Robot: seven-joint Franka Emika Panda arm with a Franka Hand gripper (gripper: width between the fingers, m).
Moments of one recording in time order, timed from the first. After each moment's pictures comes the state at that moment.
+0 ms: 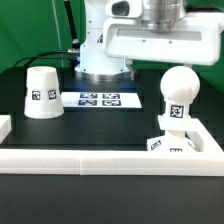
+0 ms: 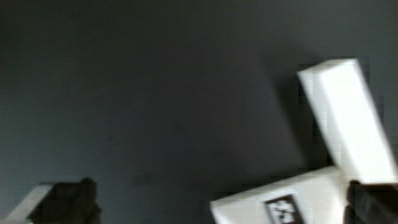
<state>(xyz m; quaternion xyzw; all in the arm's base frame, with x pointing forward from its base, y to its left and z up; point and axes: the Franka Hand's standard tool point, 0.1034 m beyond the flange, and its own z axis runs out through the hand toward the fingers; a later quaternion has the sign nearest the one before) 0.514 0.074 0.099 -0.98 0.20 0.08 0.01</state>
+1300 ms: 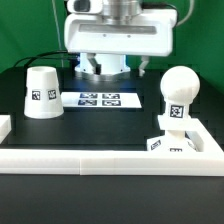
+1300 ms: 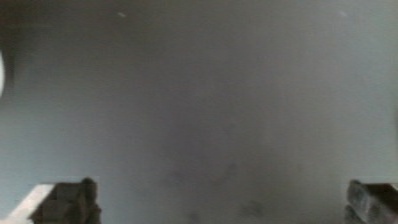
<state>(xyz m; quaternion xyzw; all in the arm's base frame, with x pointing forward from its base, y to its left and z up) 0.454 0.005 0.103 -0.99 0.11 0.06 0.01</state>
